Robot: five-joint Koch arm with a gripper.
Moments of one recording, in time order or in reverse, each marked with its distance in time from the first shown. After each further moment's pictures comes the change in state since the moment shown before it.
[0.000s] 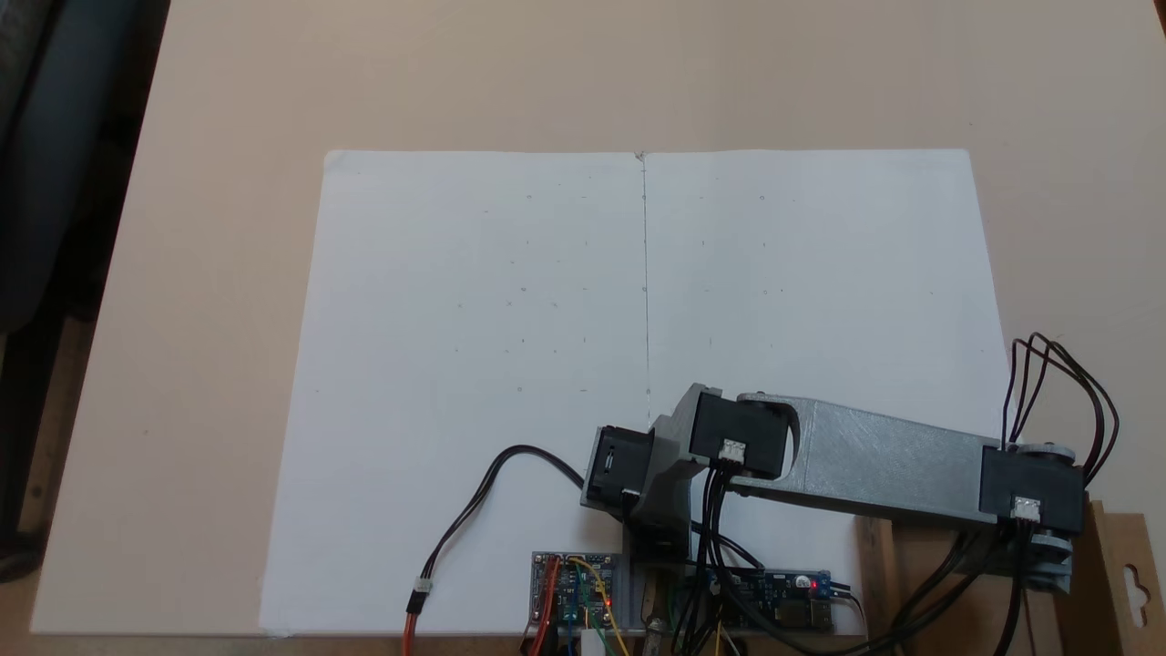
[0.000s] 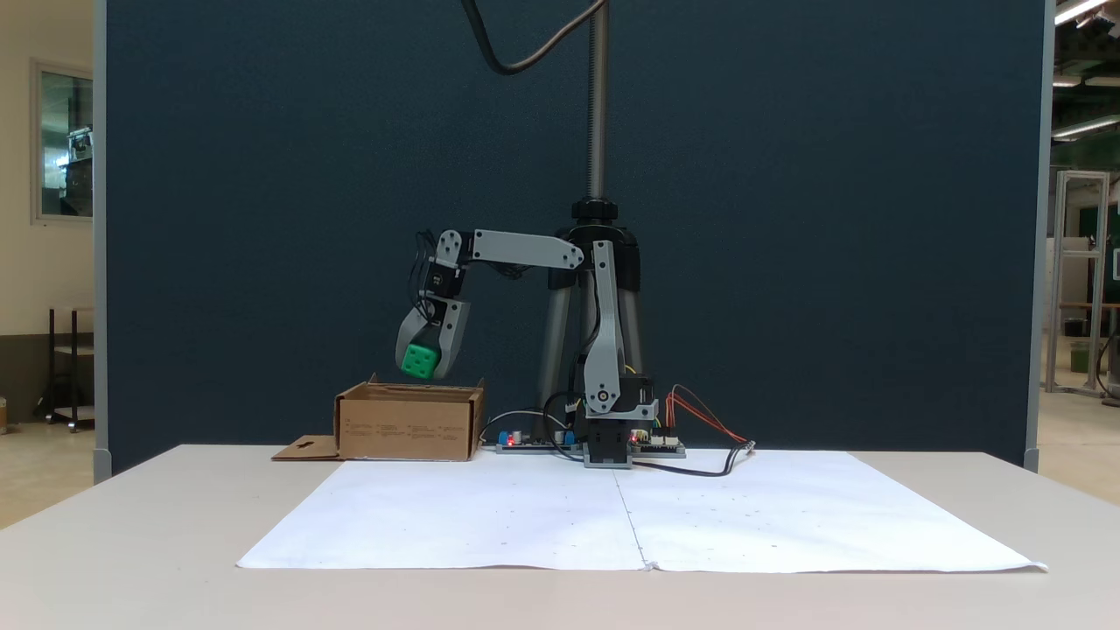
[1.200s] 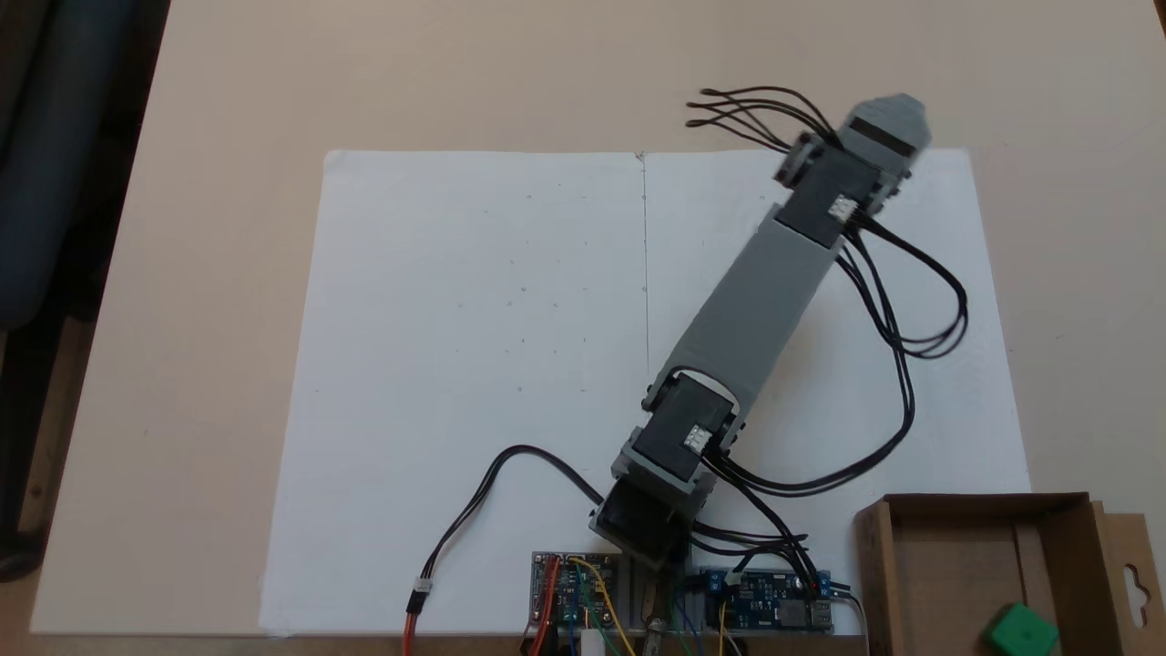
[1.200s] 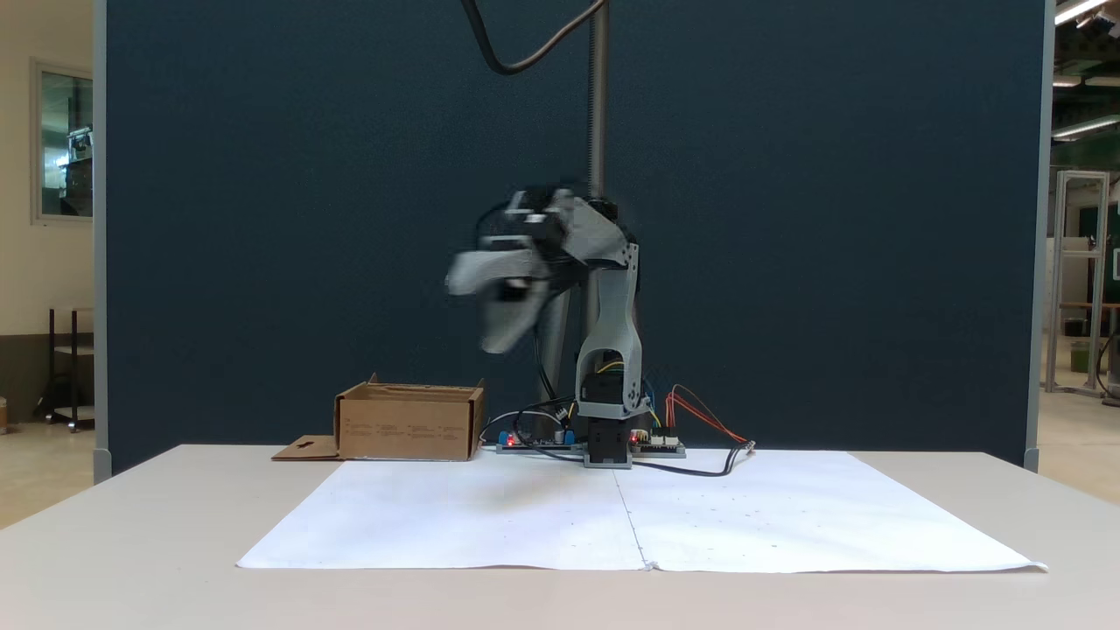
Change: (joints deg) arm -74.3 11.0 0.7 -13.8 3.2
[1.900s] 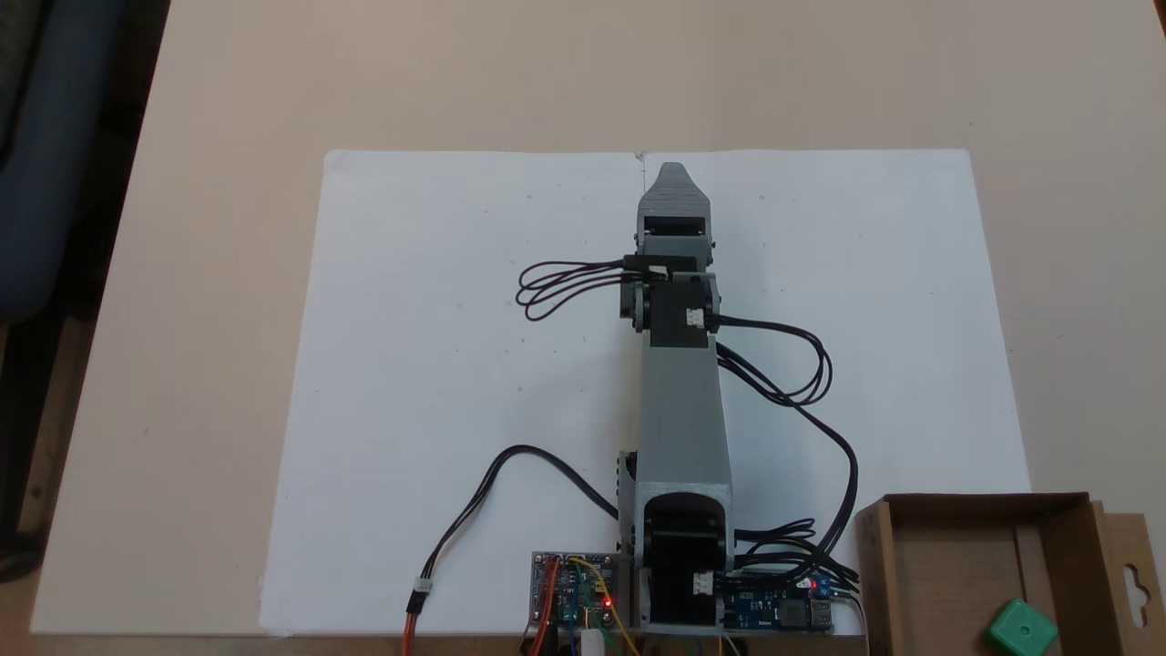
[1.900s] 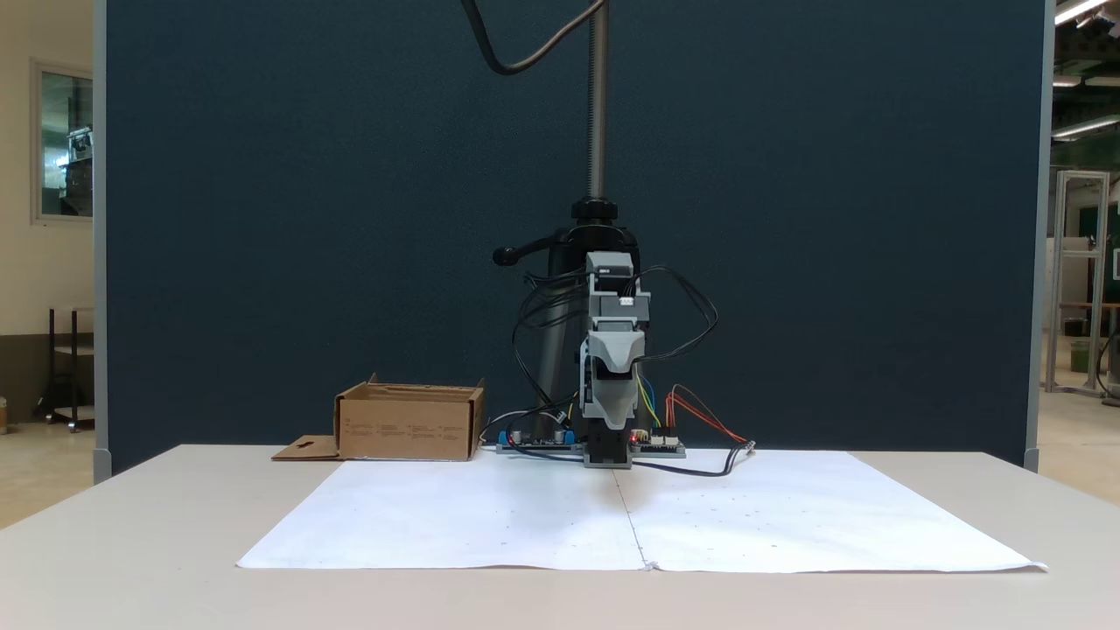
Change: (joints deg) arm -27.1 26.3 54.4 -35.2 0.0
